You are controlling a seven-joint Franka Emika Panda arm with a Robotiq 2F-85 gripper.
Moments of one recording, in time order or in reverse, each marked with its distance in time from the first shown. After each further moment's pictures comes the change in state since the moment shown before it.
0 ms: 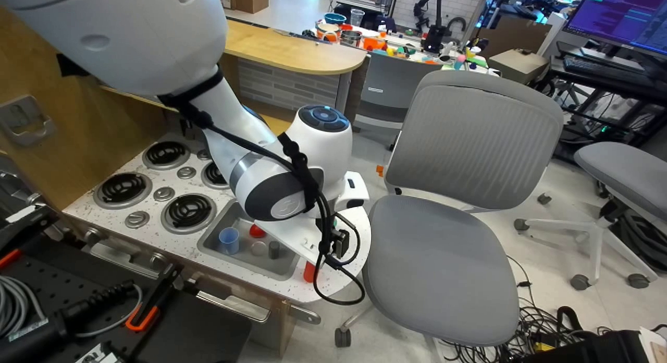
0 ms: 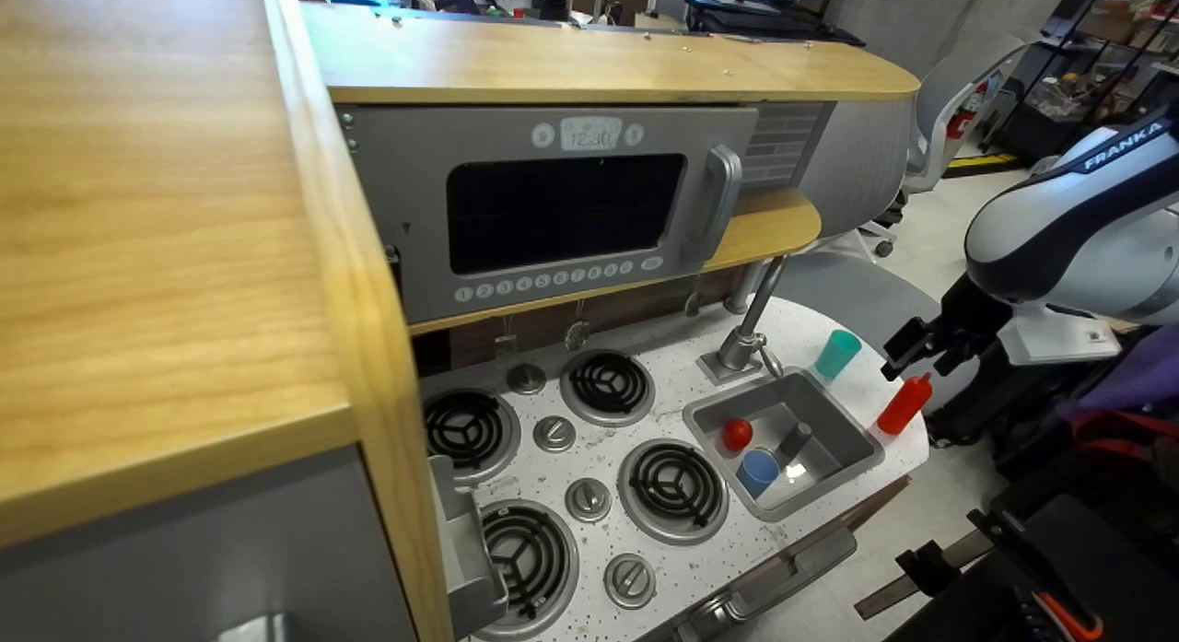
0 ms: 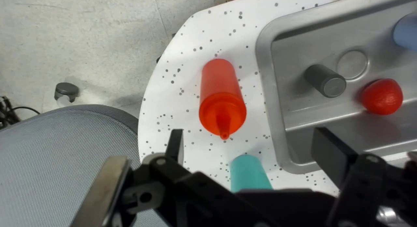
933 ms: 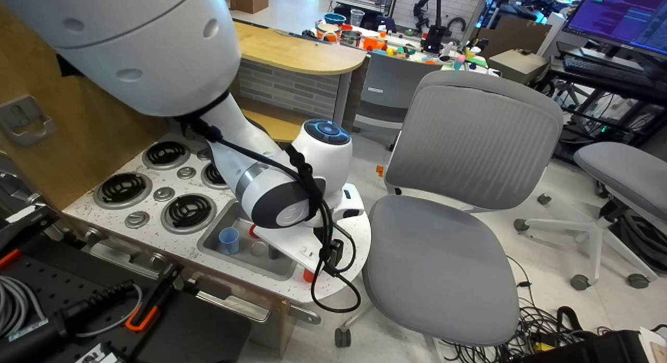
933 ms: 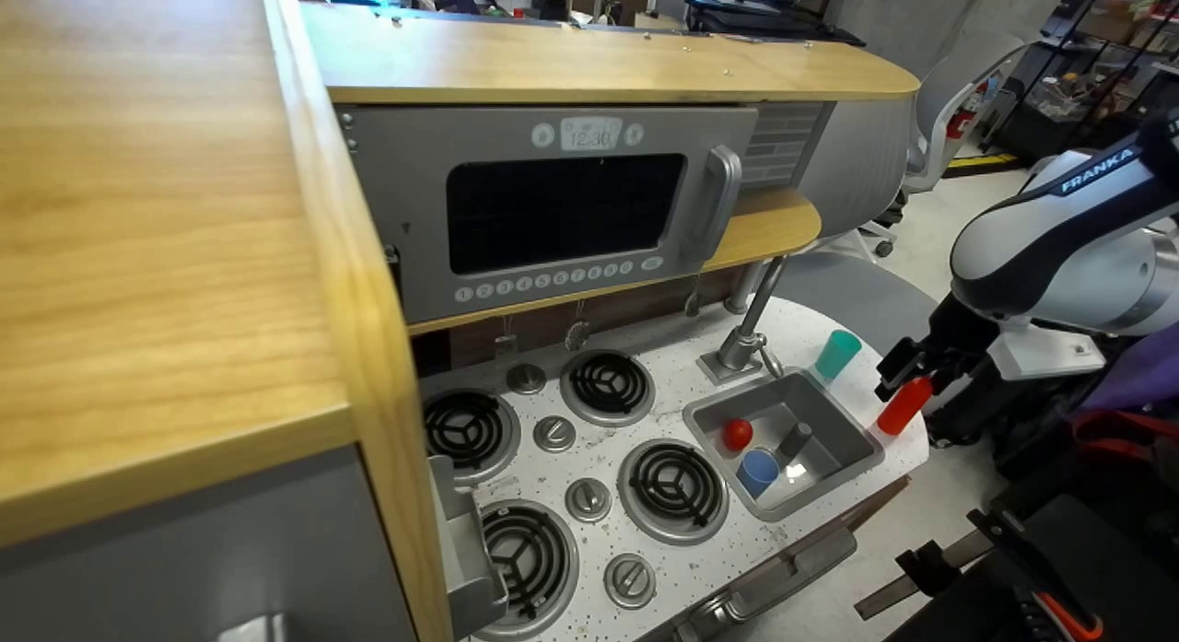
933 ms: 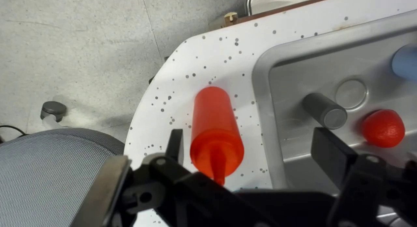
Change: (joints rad) arm -0.013 0.059 0.010 0.048 -0.035 -0.068 0.000
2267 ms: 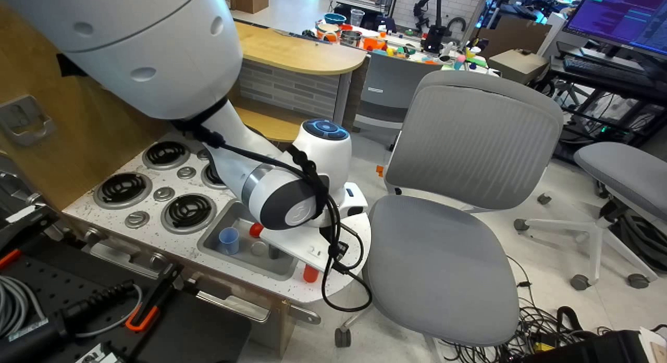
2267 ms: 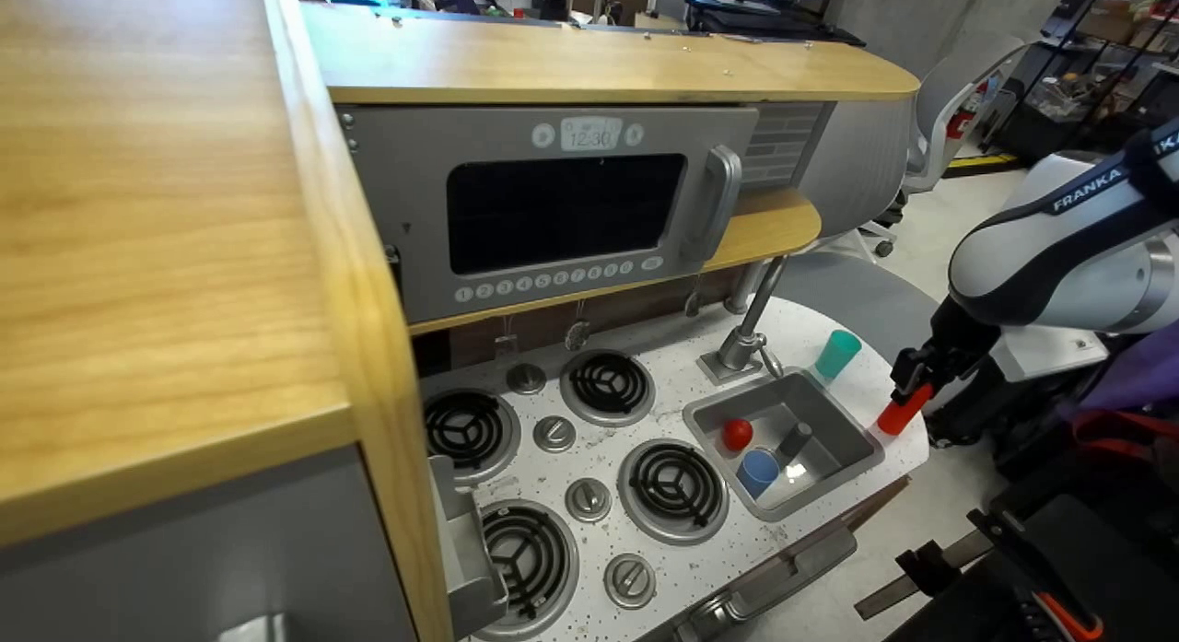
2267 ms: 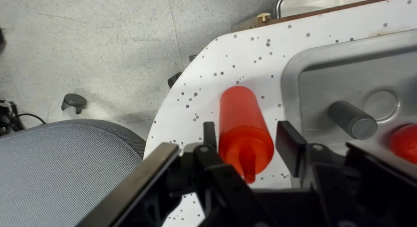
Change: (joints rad) arm 0.041 0.021 -0.055 0.027 -0.083 0.000 0.032
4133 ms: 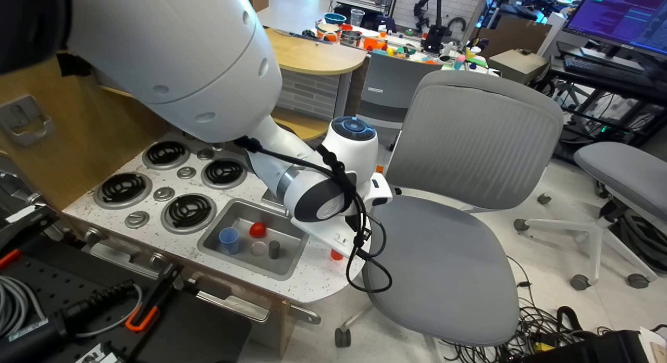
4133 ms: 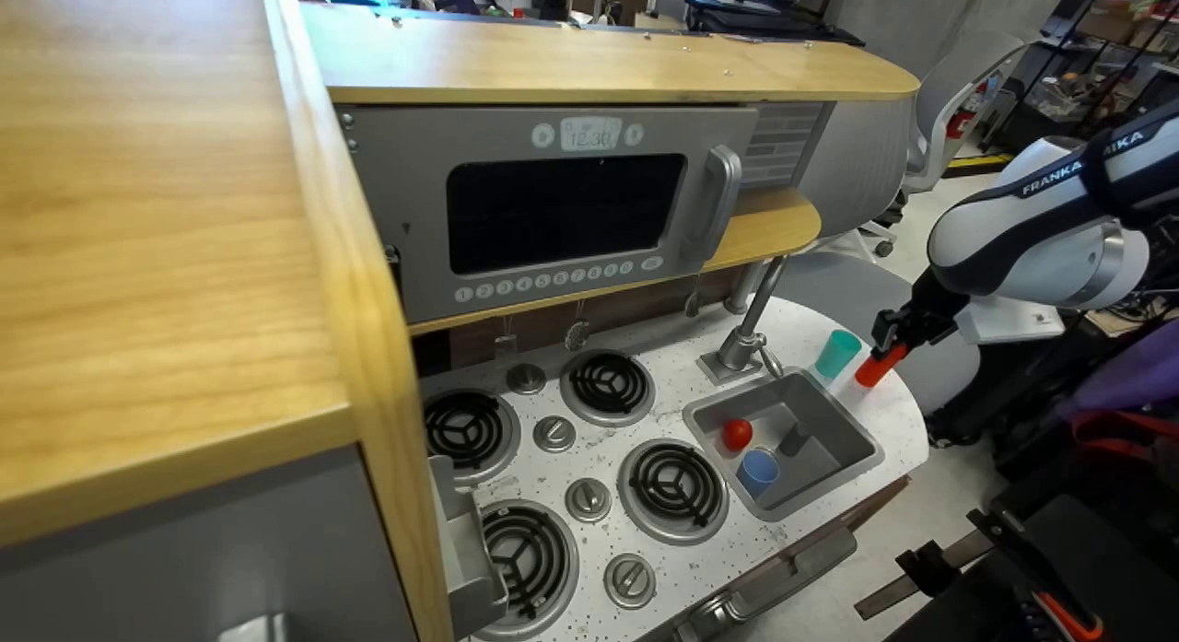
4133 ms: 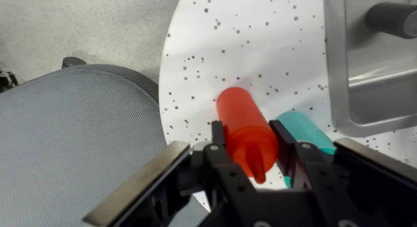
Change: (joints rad) arm -0.087 0.133 0.073 0.257 0.017 0.003 0.037
